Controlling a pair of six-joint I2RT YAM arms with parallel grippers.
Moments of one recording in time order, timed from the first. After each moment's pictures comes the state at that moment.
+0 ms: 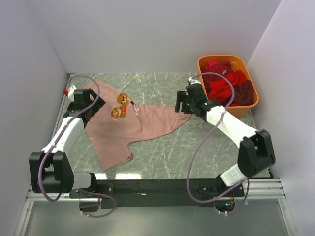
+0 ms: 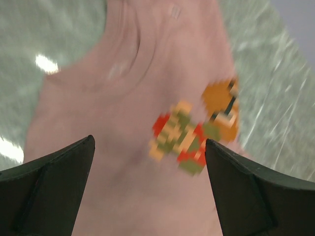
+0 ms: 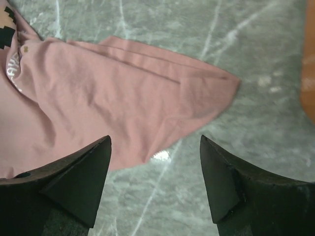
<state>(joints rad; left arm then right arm) 0.00 1.33 0.97 -0.28 -0.25 -0.74 0.44 1.47 1.10 -0.37 0.12 0.43</state>
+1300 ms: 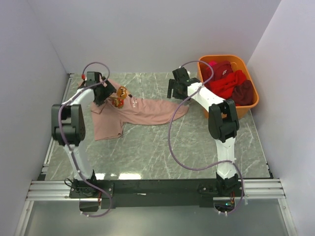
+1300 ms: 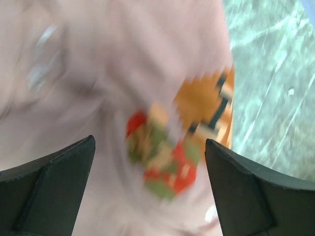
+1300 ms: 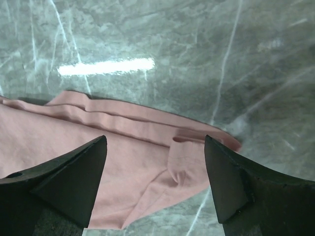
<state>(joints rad) -0.01 2.01 1.49 -0.31 0.02 -0.74 0.39 2.15 1.78 -0.58 0.17 0.45</state>
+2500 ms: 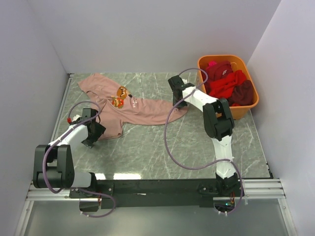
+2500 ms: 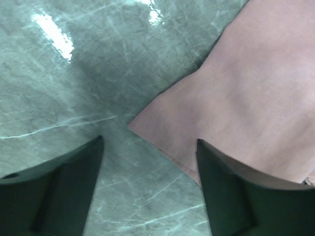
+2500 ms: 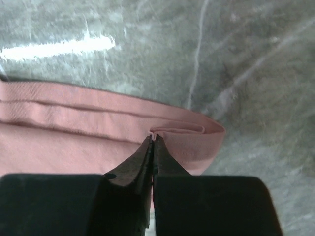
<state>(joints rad) 0.00 1.36 0.68 -0.51 -0.27 -1.00 0.43 2.22 1.75 -0.65 0.30 0.44</state>
